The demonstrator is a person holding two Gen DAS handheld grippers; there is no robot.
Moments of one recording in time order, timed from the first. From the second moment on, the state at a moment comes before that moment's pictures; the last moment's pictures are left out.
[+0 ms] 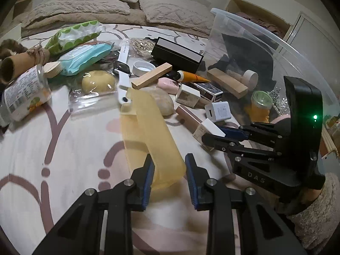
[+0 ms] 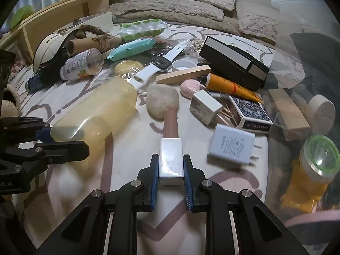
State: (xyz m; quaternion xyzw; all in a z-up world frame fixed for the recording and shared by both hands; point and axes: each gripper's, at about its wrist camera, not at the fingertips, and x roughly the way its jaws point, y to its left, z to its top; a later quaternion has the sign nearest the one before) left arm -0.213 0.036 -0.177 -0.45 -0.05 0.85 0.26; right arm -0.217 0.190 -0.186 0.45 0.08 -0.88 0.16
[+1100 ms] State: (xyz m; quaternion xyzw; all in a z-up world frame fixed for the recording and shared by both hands) left arm -0.137 -0.009 -0.165 -0.38 -0.11 0.90 0.17; right arm -0.170 0.180 -0.184 0.46 0.04 -0.86 0.21
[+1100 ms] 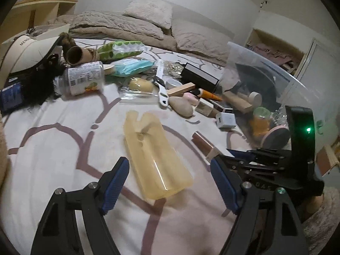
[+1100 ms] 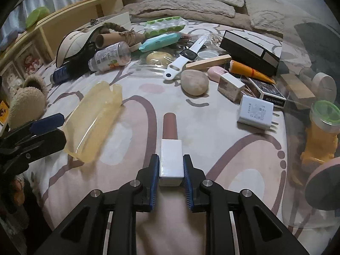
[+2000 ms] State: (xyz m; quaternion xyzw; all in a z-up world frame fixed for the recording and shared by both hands) left arm -0.145 0.016 -0.195 -0.41 0.02 0.91 0.05; right arm -0.185 0.208 -0.181 0.44 0.07 -0.89 0.10
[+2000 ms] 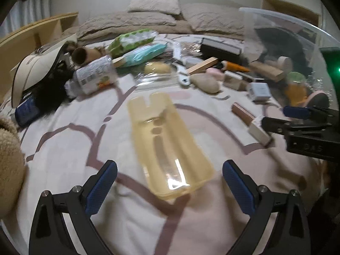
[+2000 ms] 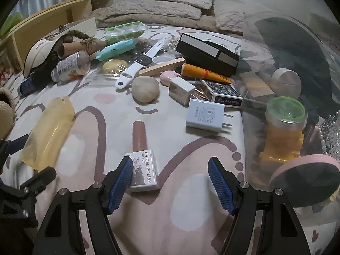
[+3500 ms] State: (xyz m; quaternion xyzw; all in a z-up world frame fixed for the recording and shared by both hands) left arm -0.169 -0.022 -0.199 -0.44 -0.03 0.90 0.02; right arm -0.204 0.197 -0.187 0.49 -0.02 -0.83 0.27
